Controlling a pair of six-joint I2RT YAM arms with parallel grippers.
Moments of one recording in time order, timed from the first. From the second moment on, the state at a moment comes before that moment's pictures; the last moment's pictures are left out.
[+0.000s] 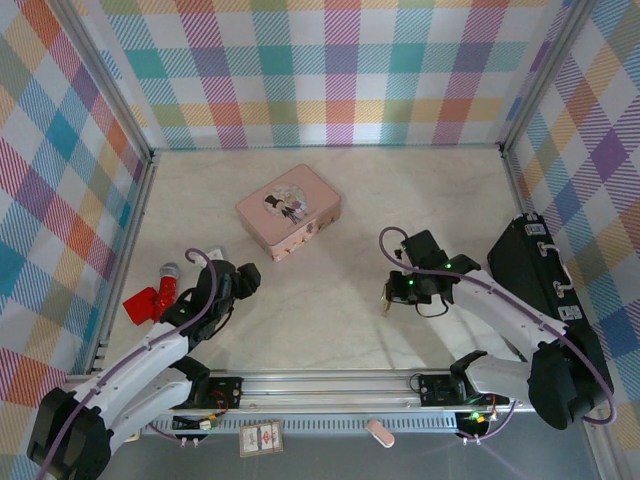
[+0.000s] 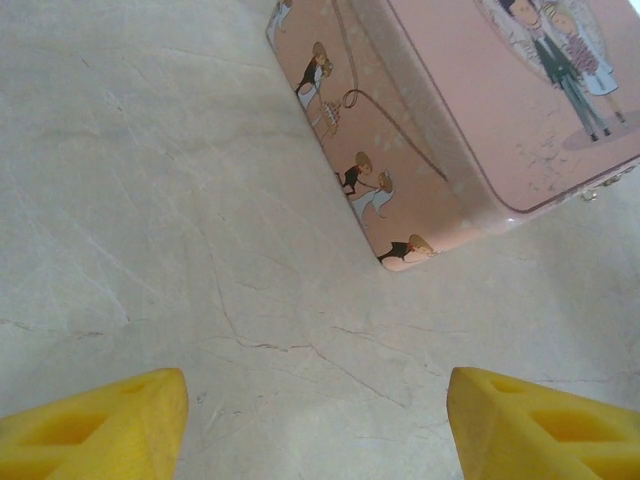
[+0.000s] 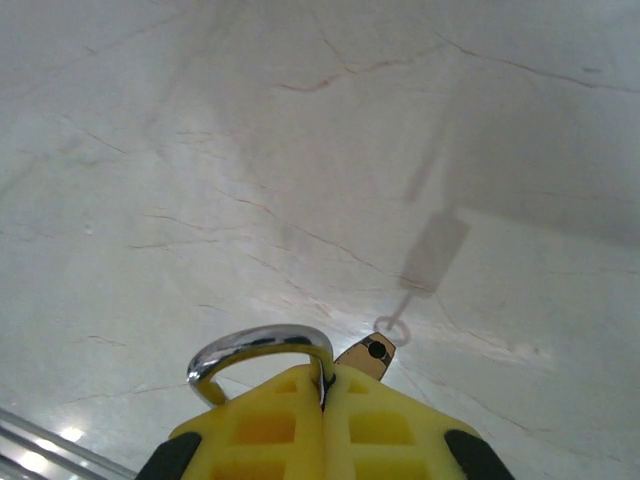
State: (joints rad) left arm -0.48 0.83 0.38 -0.24 -0.26 -0.76; right arm 0.51 1.17 0.73 -0.72 -0.24 0.54
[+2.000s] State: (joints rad) left arm -0.45 0.68 0.56 -0.45 -0.39 -0.63; right arm 0.64 1.05 0.89 -0.70 0.10 0.46
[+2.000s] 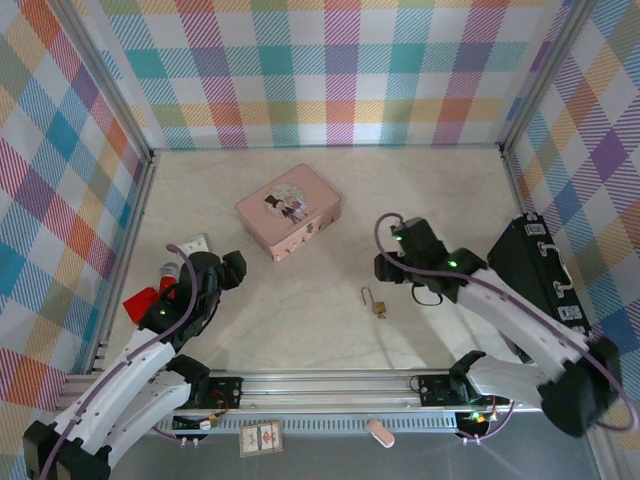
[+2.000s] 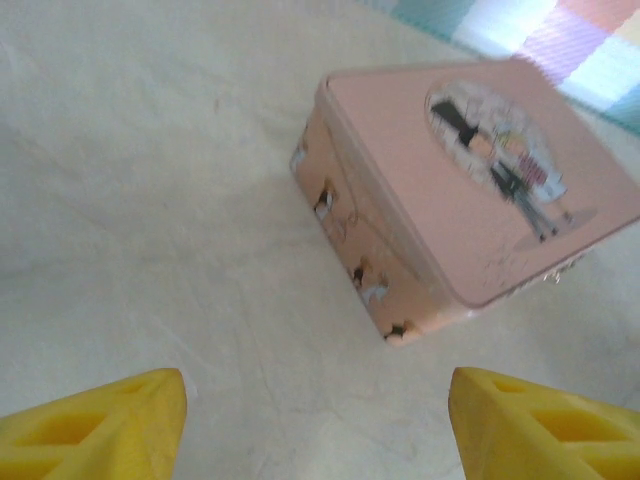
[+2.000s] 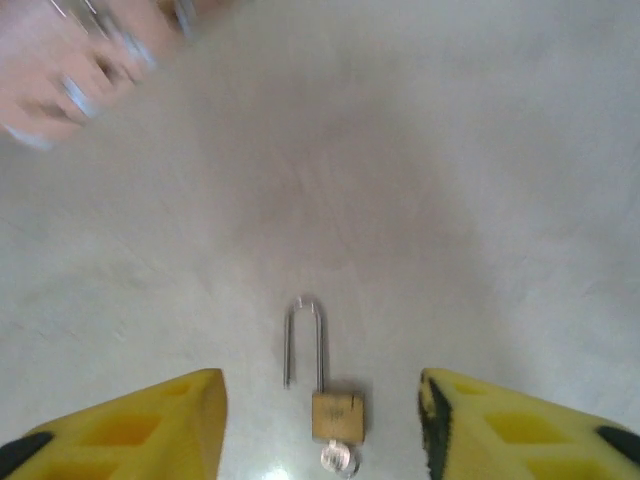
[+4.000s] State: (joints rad) left arm -0.26 1.52 0.33 0.83 -0.45 0.04; right arm 0.45 1.19 0.54 0.08 0.42 0.09
